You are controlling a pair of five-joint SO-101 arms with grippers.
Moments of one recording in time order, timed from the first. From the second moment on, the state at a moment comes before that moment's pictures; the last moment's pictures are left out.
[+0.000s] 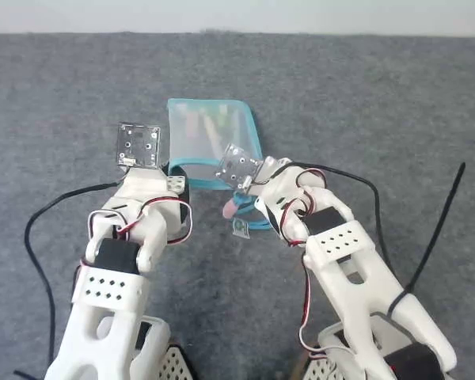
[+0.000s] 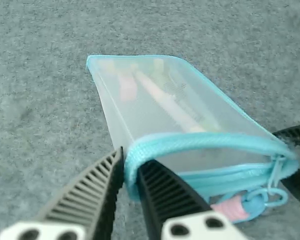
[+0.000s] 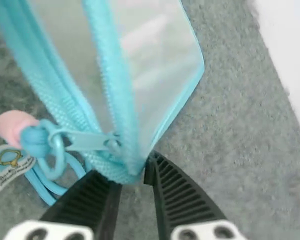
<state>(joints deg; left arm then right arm) 3.5 -55.0 64.6 42.1 8.8 -26.7 -27.7 54.1 23.3 42.1</state>
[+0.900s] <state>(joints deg) 21.0 -91.7 66.3 64.4 -3.6 -24.7 -17.1 15.0 62.2 23.2</state>
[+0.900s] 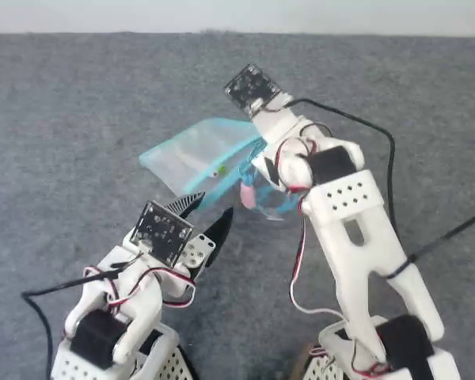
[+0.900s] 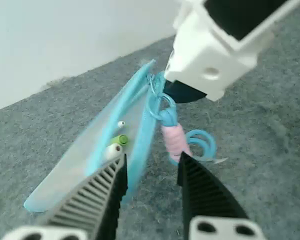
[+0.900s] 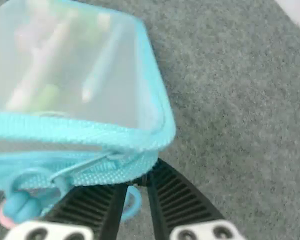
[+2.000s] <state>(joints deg) 13.3 -92.4 69.4 64.9 -10.4 -29.1 -23.5 17.8 70.8 21.3</state>
